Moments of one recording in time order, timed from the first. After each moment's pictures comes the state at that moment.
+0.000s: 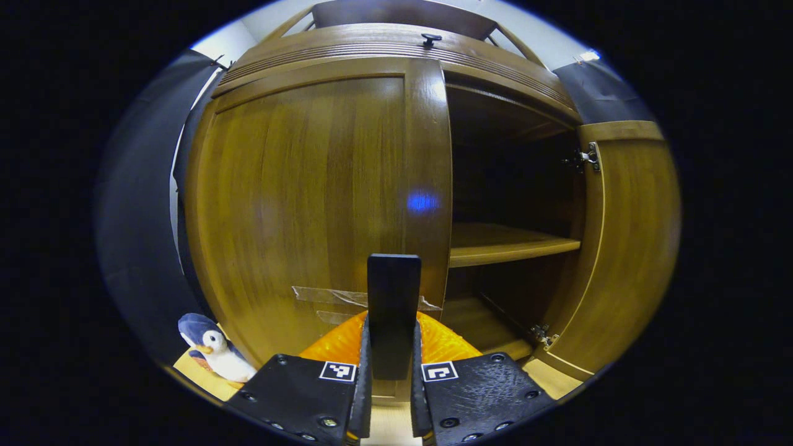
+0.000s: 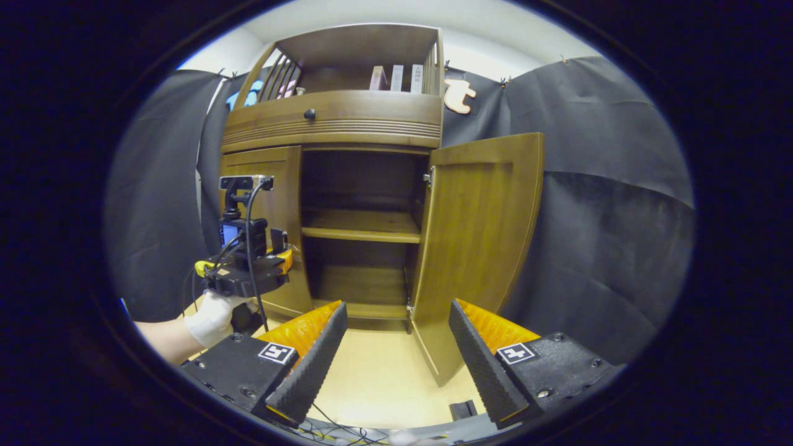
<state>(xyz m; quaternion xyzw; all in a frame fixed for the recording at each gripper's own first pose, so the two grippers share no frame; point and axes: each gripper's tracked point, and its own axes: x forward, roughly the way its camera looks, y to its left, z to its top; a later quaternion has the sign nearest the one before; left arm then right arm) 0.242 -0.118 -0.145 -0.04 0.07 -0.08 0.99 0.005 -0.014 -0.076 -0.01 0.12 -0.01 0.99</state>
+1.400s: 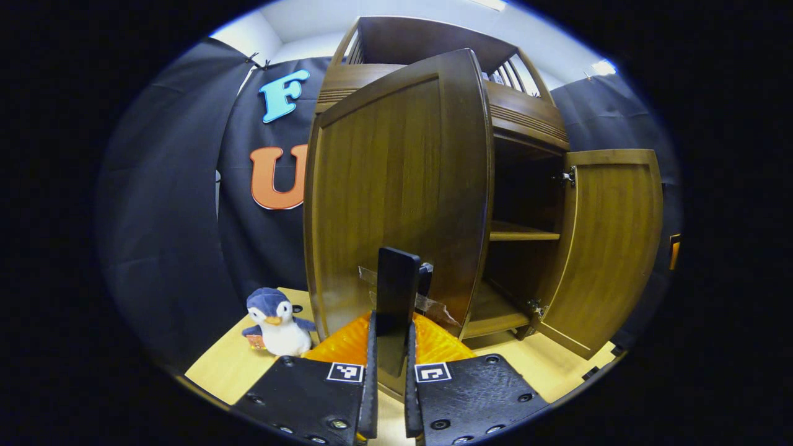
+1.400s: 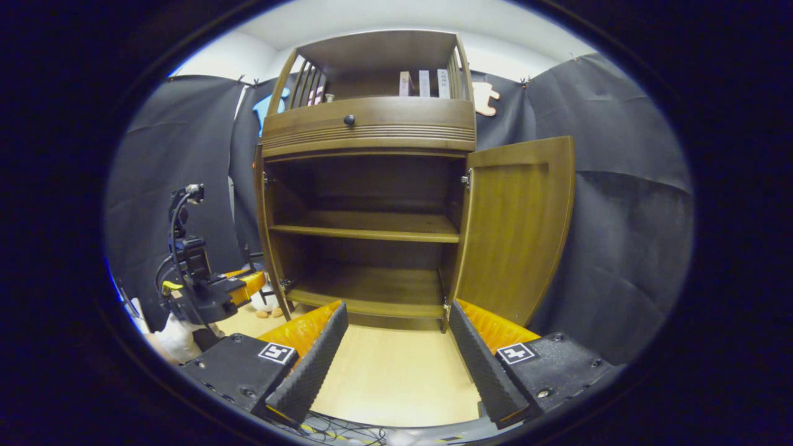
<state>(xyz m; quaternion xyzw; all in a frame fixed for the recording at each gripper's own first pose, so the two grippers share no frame) 0.115 -0.022 -0.150 -0.05 0.07 -0.05 0.99 -0.014 0.037 -0.085 0.00 0.12 0.07 0.99</state>
